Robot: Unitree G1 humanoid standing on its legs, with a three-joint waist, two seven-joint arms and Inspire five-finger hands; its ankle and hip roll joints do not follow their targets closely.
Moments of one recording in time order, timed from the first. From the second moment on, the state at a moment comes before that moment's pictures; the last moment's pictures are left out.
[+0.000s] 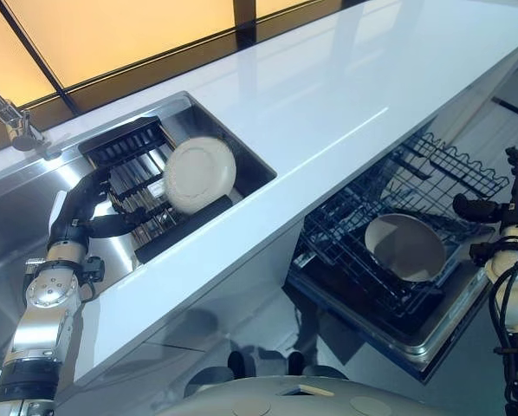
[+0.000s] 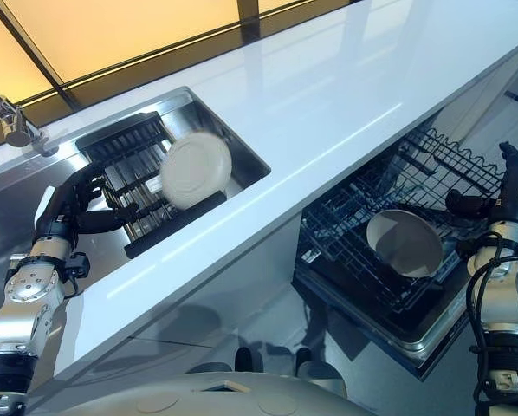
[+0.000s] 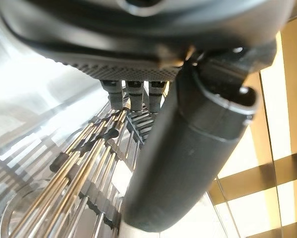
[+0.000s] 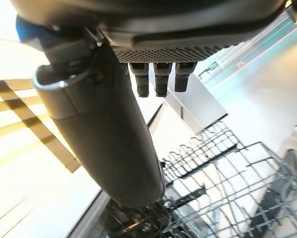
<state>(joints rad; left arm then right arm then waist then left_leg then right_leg) 0.10 0.63 0.17 0.10 -0.30 0.00 0.07 -0.01 -0.72 -0.23 0.13 -0.13 0.15 -0.33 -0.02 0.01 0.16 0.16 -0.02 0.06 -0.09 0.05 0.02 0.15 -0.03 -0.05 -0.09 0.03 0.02</state>
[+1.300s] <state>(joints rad) -0.14 0.92 0.03 -0.02 -0.12 0.13 -0.30 0.03 -0.54 0.18 -0.06 0.09 0.09 0.05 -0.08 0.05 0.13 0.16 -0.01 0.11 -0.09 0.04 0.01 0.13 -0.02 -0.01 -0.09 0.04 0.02</state>
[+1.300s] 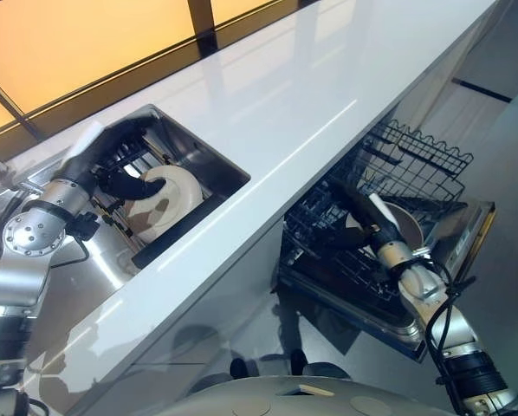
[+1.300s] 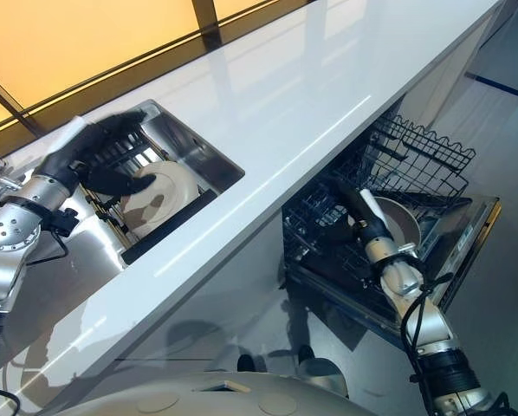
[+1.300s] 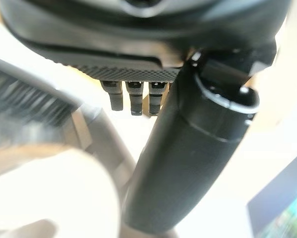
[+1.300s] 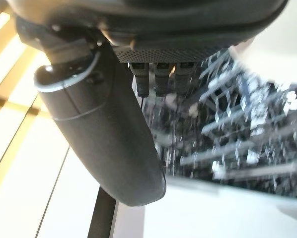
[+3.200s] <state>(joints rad) -0.46 0.99 -0.16 0.32 0.04 0.50 -0.67 0.03 -0.68 0.25 -0.09 0.21 0.11 0.07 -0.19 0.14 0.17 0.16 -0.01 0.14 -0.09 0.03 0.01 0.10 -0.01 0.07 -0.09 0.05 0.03</state>
